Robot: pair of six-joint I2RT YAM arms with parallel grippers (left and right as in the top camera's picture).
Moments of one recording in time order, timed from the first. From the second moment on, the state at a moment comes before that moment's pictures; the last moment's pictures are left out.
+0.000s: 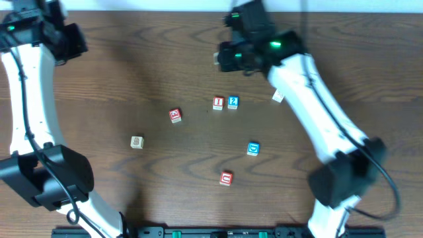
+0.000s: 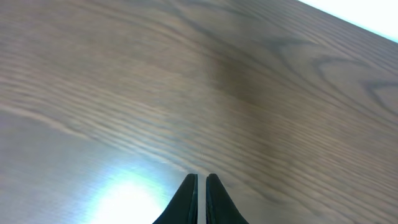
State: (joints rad) left arm 0.28 1.90 1.96 -1.09 0.10 -0.10; right arm 0.49 2.01 1.98 -0.97 -0.14 0.33
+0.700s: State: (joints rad) left arm 0.29 1.90 1.96 -1.09 0.10 -0.10; right arm 0.65 2.35 2.09 -1.15 -0.03 0.44
